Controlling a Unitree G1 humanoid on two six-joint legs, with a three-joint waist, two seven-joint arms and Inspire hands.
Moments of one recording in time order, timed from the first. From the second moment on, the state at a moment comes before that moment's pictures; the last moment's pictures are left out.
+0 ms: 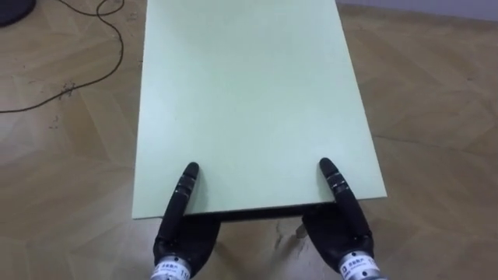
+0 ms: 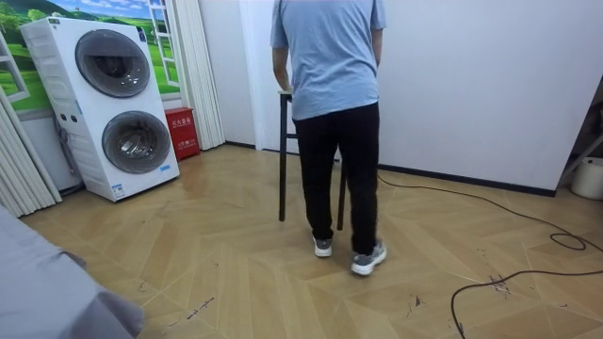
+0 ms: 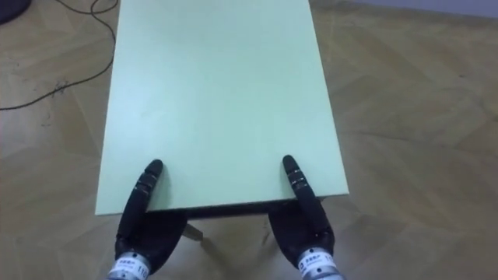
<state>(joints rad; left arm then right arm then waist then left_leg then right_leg) 0.34 0.09 -0.28 0.03 -1.40 -0.06 0.02 0.30 -0.18 0.29 0.06 1.45 -0.07 0.04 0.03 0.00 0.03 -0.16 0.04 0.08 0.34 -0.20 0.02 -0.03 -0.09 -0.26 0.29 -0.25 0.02</state>
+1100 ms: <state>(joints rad) 0.32 0.10 -0.32 0.05 -1.40 -0.07 0.05 0.34 -0.19 0.28 0.05 1.49 -0.10 0.03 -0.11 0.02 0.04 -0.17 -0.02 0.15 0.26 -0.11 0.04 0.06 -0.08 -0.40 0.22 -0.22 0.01</state>
